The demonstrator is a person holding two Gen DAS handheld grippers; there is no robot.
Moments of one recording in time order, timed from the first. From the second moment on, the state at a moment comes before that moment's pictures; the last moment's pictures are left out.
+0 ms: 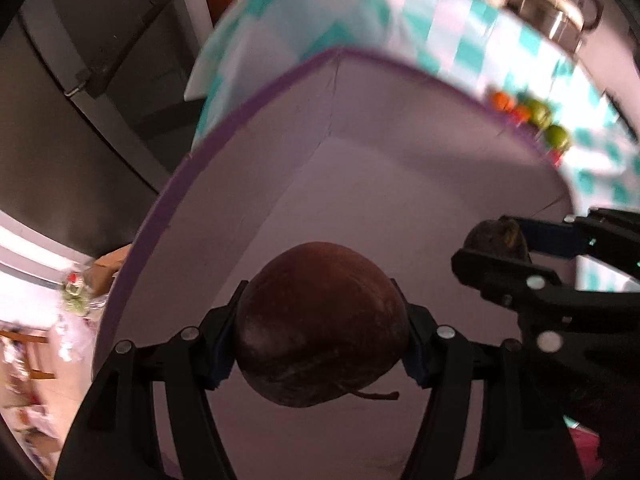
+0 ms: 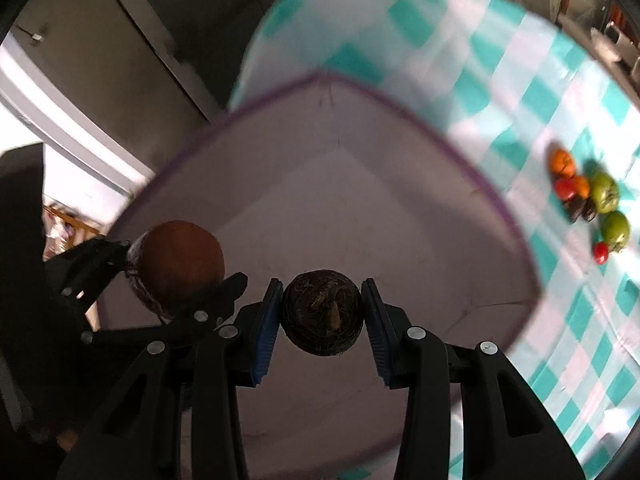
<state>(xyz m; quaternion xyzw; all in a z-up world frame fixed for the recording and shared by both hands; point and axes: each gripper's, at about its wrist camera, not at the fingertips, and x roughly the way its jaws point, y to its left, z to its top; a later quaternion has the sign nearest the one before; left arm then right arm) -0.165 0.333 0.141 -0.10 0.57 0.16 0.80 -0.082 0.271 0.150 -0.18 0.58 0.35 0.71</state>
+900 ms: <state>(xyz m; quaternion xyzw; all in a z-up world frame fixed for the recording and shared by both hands) -0.157 0.387 0.065 -0.13 0.65 0.14 0.74 -0.060 0.285 0.088 -0.13 0.66 0.22 0.70</state>
